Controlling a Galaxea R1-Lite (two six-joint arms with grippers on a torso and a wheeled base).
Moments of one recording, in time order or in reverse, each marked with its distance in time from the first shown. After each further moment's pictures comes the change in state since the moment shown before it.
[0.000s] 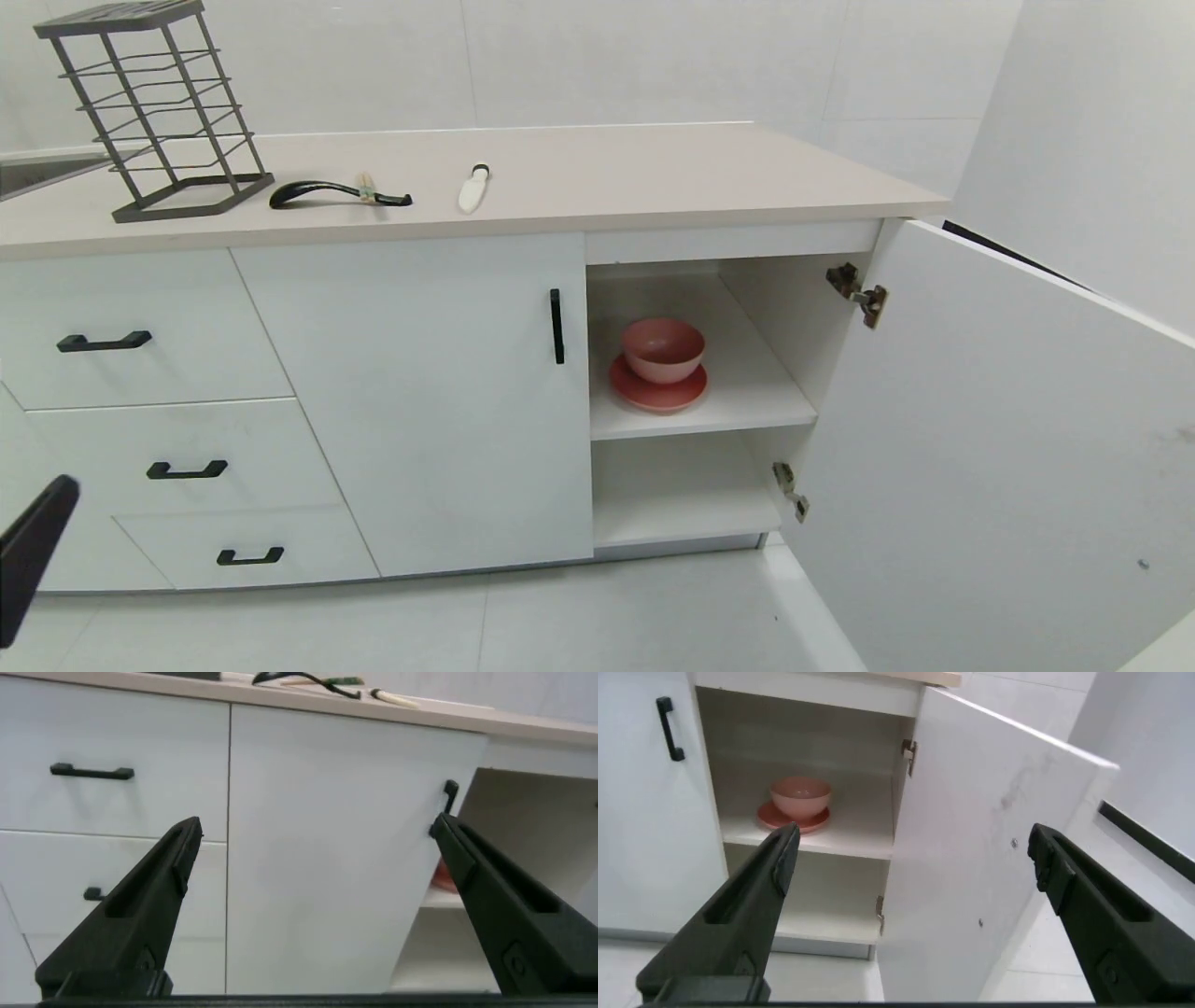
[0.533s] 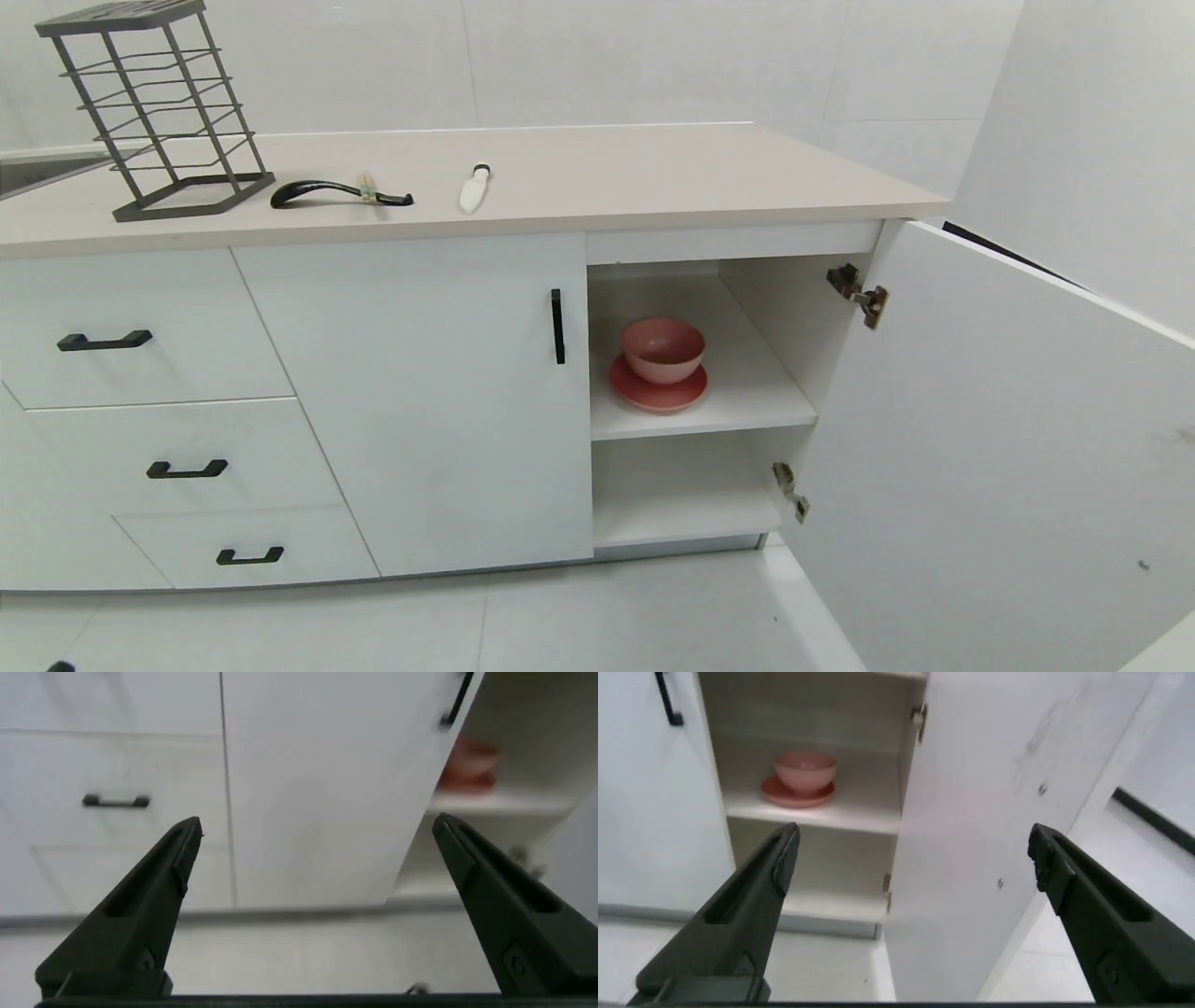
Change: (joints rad) left arm 0.156 -0.471 0.000 0.586 -0.199 -0.040; right arm -0.007 -0.098 0.123 0.059 0.014 0.020
